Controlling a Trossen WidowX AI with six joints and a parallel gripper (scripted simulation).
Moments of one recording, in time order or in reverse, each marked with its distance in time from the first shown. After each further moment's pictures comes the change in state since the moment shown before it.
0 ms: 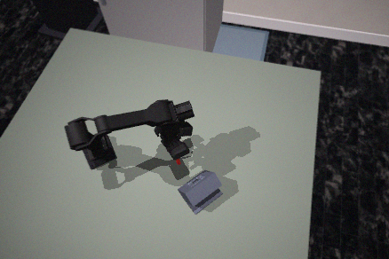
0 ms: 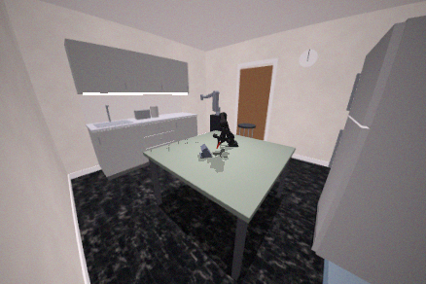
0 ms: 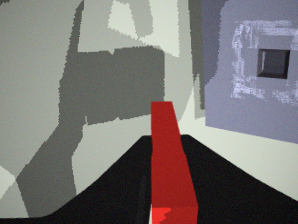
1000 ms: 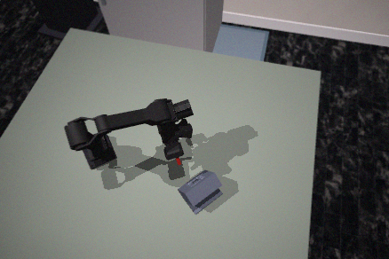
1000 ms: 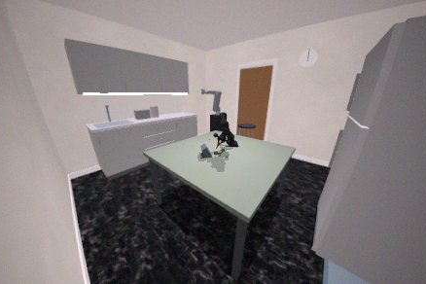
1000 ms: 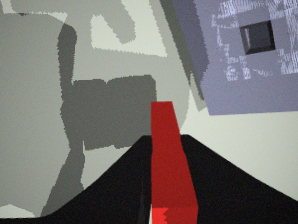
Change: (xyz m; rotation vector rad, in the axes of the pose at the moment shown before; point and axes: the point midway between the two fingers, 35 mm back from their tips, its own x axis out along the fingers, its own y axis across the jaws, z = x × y) arm 0.000 0.000 0.001 0.252 -0.011 -0.049
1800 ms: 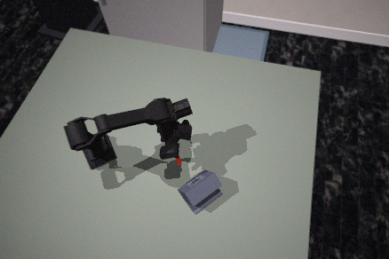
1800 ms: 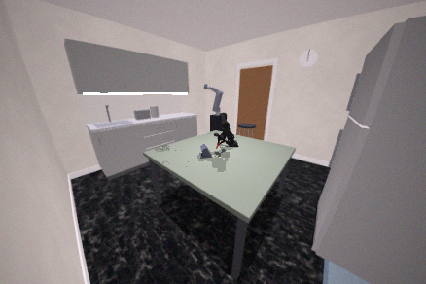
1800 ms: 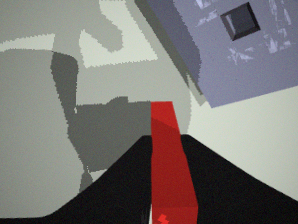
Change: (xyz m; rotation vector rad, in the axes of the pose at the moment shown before) arm 0.000 0.000 0.001 0.204 -0.018 -0.036
